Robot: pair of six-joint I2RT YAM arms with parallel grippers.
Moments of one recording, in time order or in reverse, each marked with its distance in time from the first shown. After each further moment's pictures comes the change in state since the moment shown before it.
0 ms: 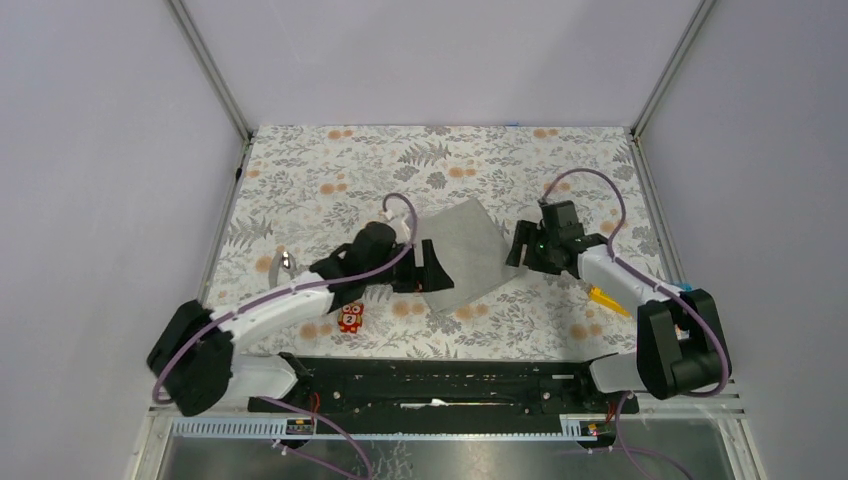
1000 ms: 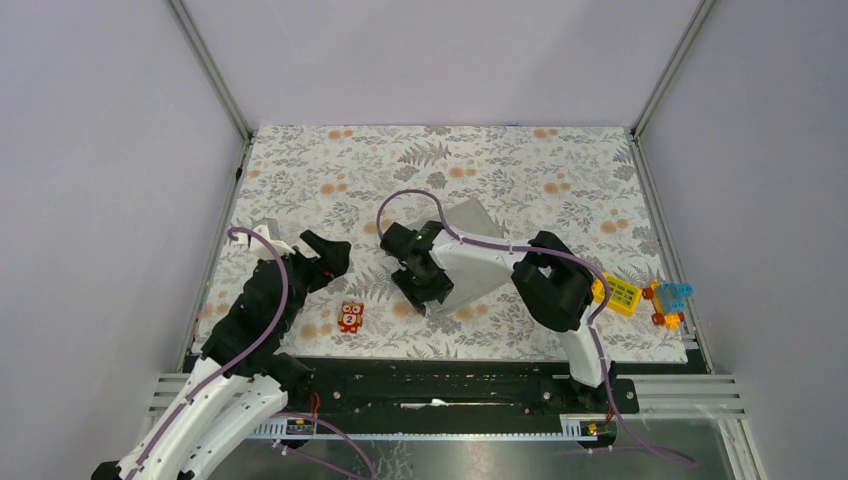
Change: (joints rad) left arm 0.201 -0.843 -0.071 -0.457 -0.723 -0.006; right arm 0.738 0.682 0.821 -0.591 0.098 -0.139
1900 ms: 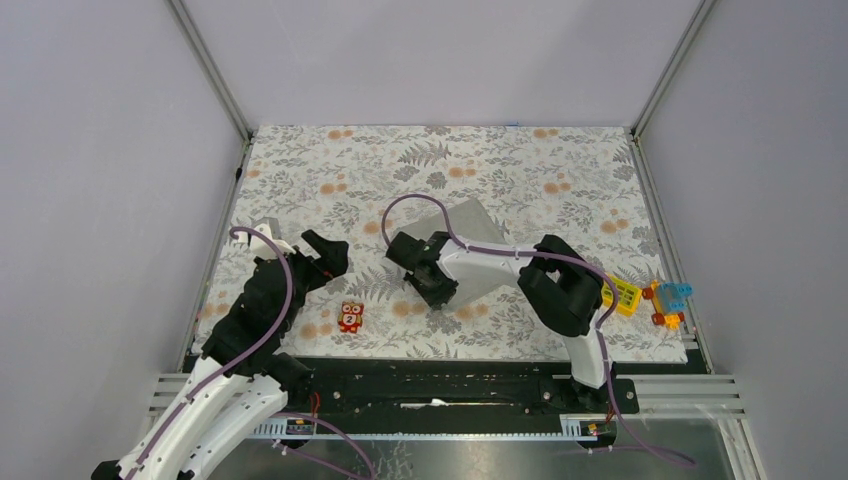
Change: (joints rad) left arm 0.000 0.006 0.000 0.001 -0.038 0.076; right arm 0.019 -0.047 -0.124 0.093 0.157 -0.023
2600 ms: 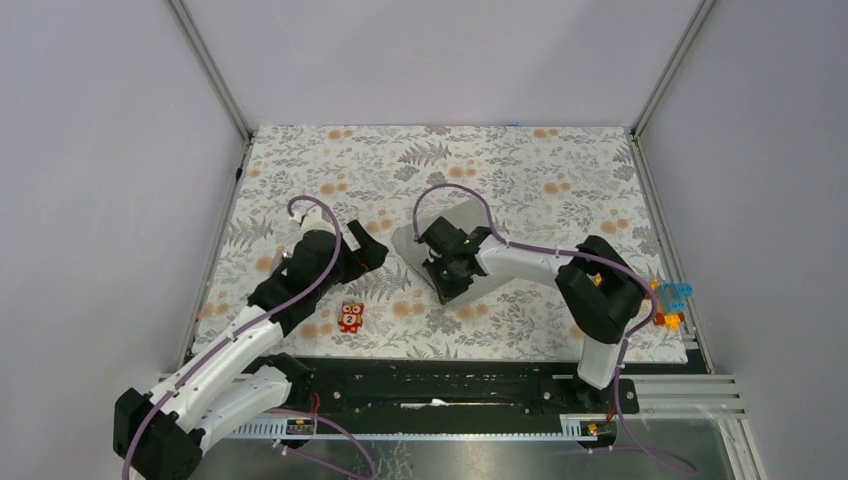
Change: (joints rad) left arm 0.004 0.359 0.000 0.126 0.220 -0.075; right arm -0.111 -0.177 -0.225 0.232 -0.203 0.016
